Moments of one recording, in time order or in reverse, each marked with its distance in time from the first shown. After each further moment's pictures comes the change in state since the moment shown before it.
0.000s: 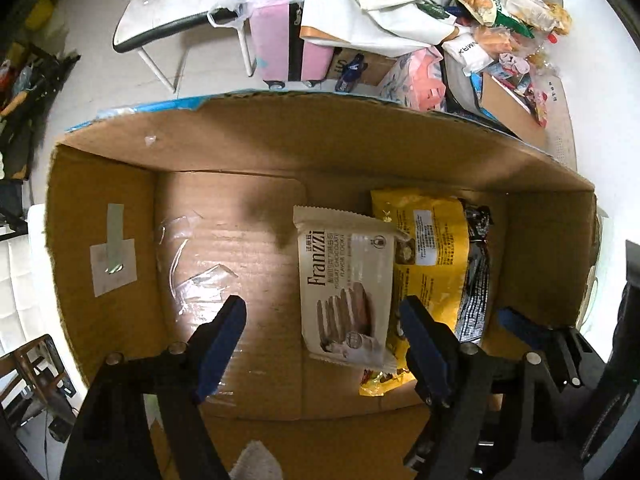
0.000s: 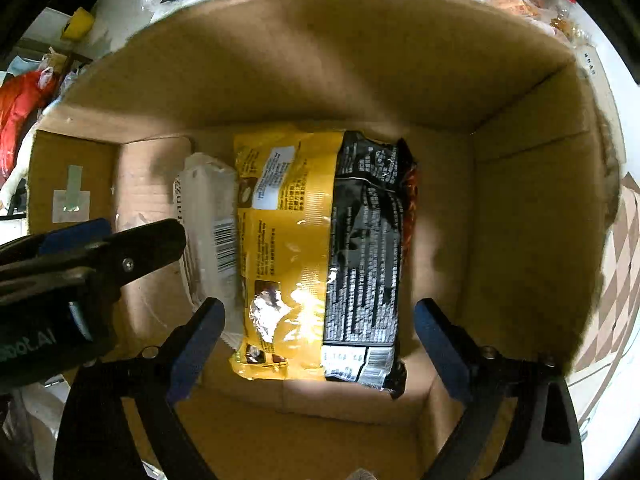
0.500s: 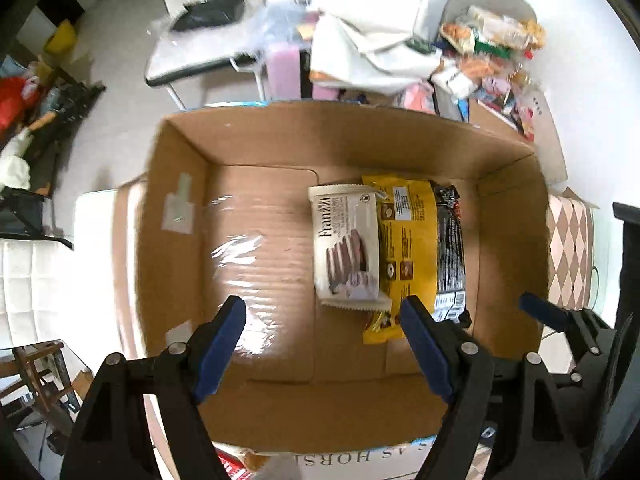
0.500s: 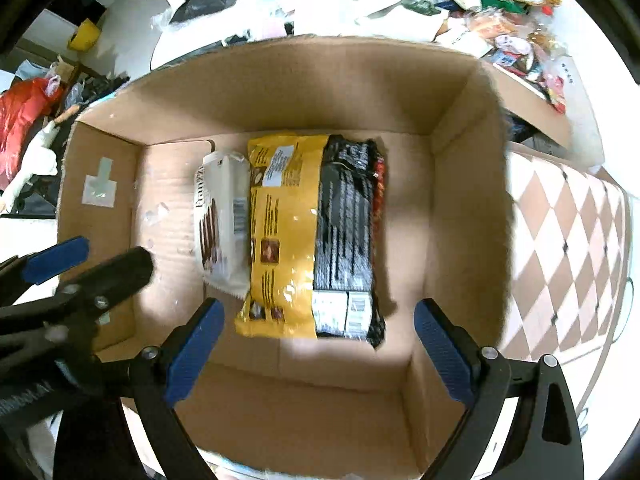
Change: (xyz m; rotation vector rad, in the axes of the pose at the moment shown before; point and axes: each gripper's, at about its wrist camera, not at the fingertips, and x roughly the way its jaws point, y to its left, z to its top) left arm -0.068 -0.009 -0.071 0.016 -0.208 0.071; right arm -0.053 0.003 -0.070 -0.005 -0.131 -0.034
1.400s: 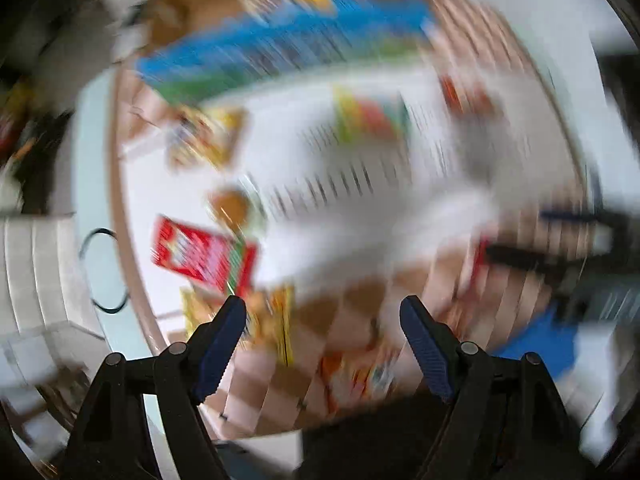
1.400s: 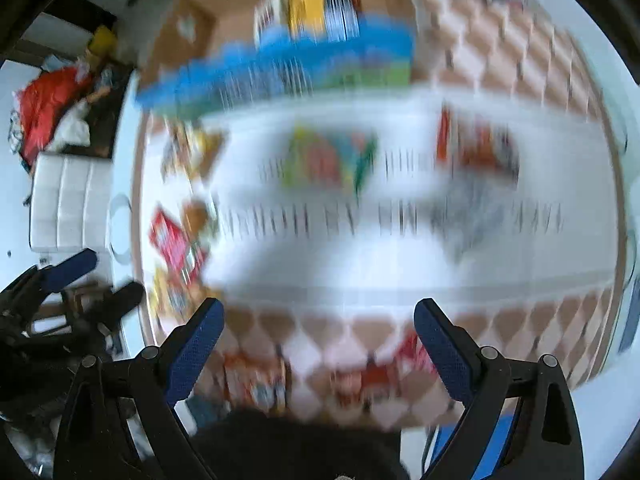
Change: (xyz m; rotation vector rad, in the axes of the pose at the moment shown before) left arm -0.017 0.008 -0.344 0.391 0.133 -0.008; right arm -0.042 -0.016 -0.351 0.053 0.096 0.105
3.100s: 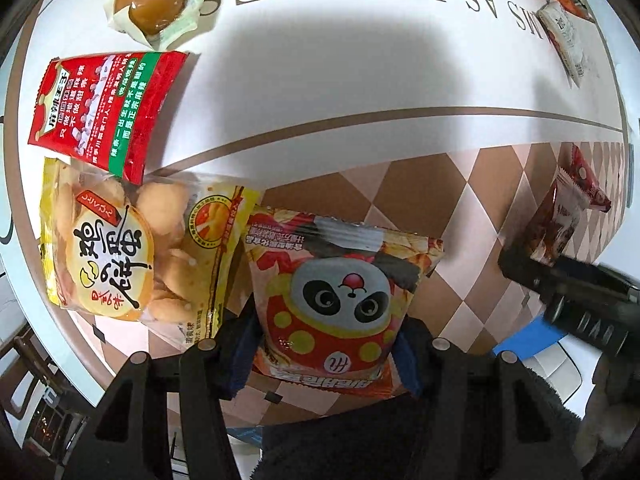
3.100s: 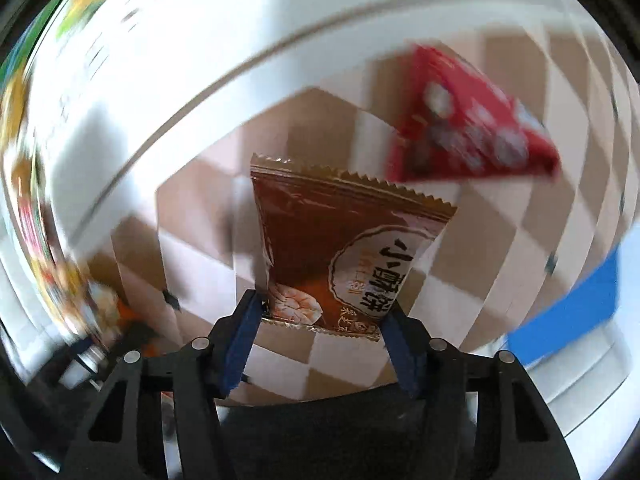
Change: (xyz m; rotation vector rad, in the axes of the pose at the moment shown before) left arm 0.153 0.004 -0.034 -0.171 0.280 -0.122; right arm 0.157 -0.048 -0.104 0.334 0.244 -0.100
